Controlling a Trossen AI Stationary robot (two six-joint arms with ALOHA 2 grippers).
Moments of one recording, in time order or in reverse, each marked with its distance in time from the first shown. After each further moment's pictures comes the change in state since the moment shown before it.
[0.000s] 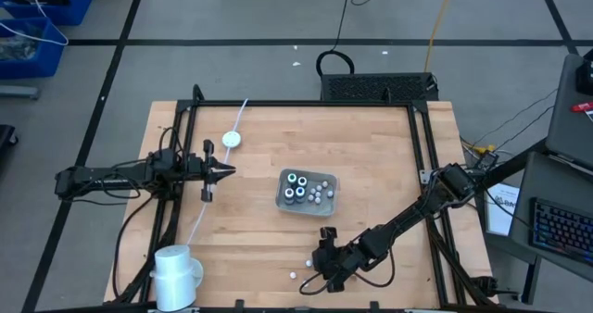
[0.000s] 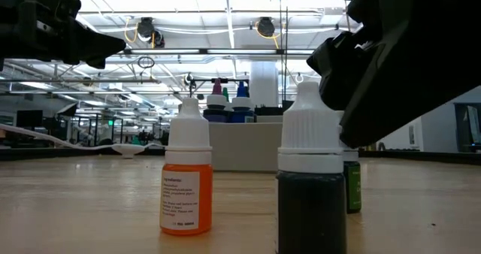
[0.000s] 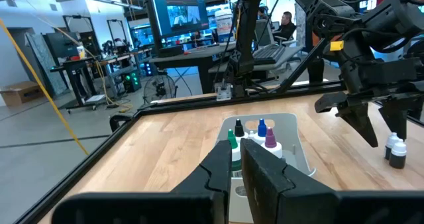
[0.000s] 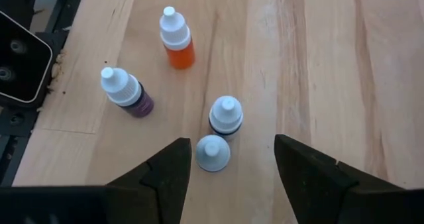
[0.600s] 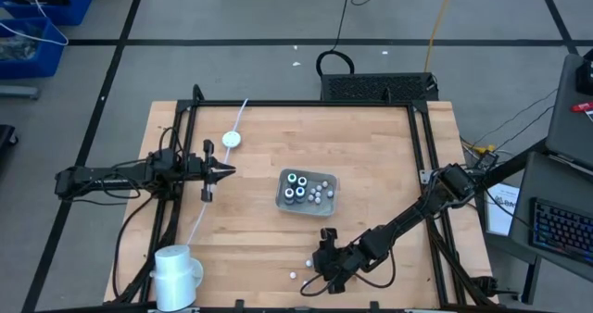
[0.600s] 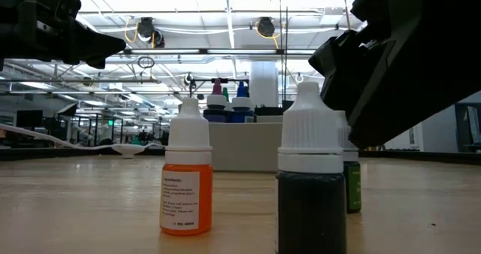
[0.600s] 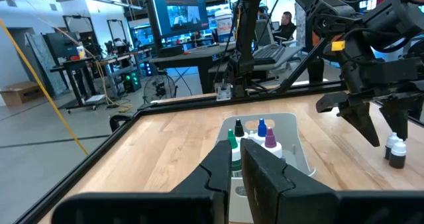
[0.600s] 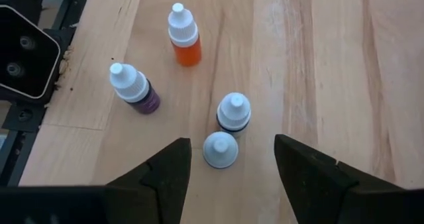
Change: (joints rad) left arm 0.000 0.000 0.000 0.000 0.000 0.000; right arm 0.005 0.000 0.000 0.000 -0.008 0.000
